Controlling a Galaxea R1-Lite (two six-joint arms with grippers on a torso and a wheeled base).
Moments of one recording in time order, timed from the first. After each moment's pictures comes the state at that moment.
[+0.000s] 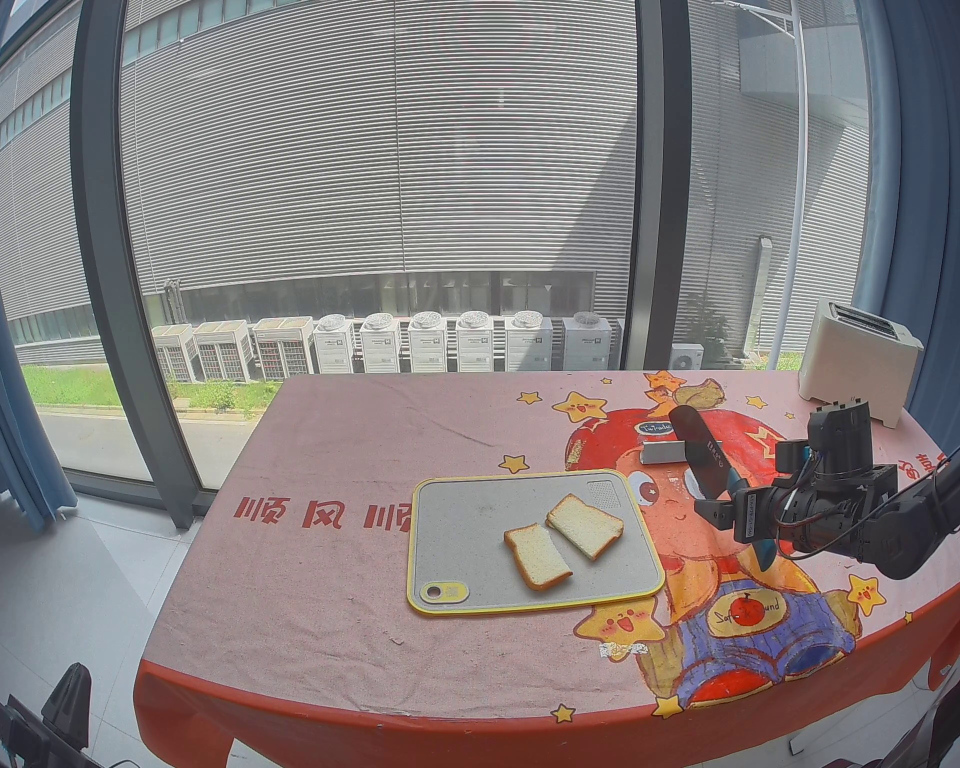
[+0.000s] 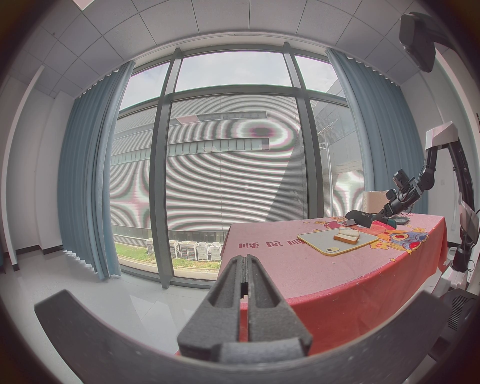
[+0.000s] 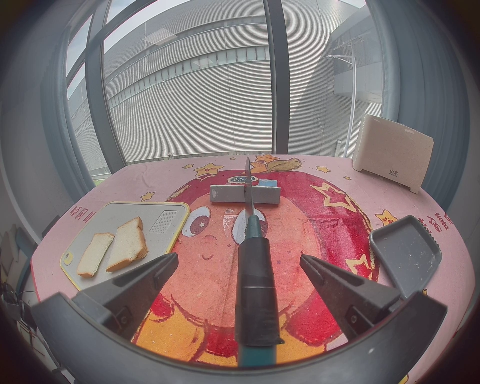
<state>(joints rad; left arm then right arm) 0.00 0.02 -0.02 0.00 -0.04 0.02 0.27 1.82 -0.60 -0.58 -0.08 0.15</state>
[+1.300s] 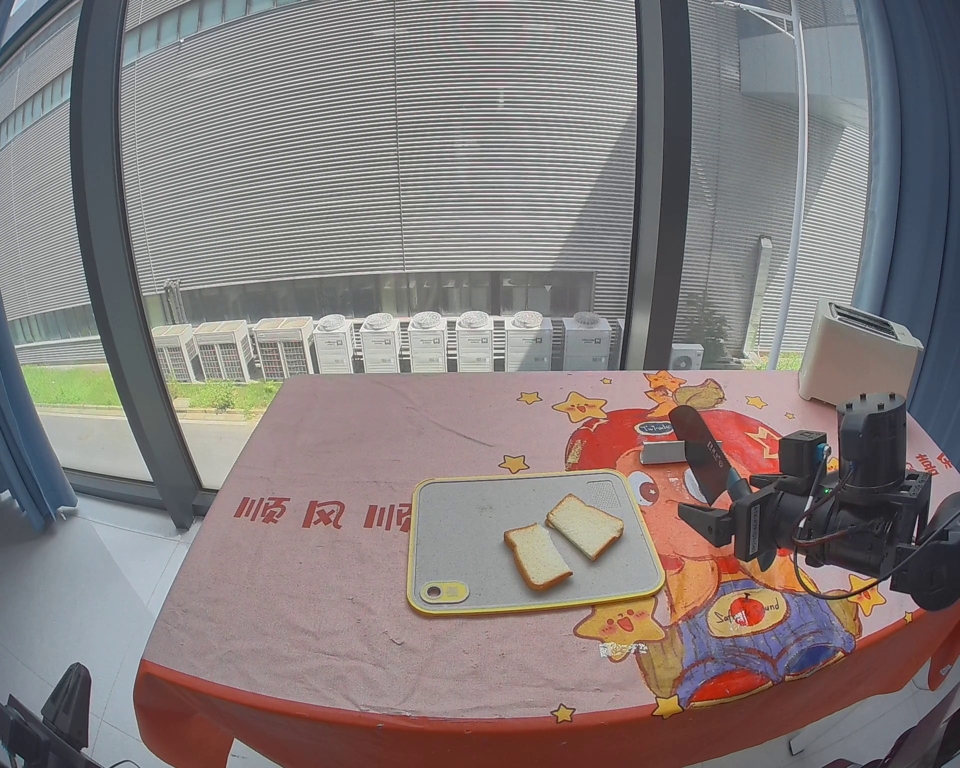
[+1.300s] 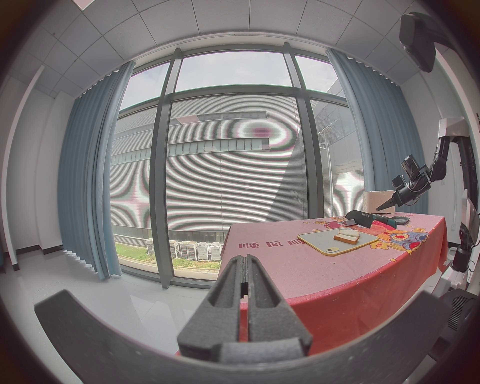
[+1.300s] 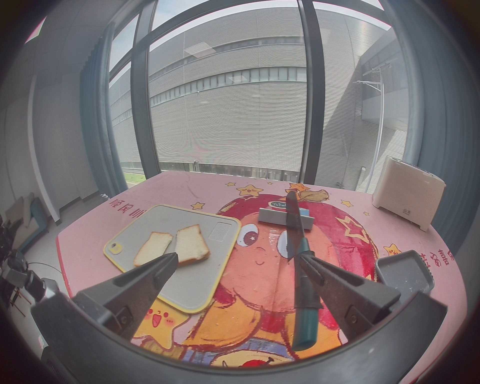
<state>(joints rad) 0.00 0.02 -0.02 0.00 -0.04 0.02 0.42 1.62 -0.54 -0.56 -0.09 0.08</state>
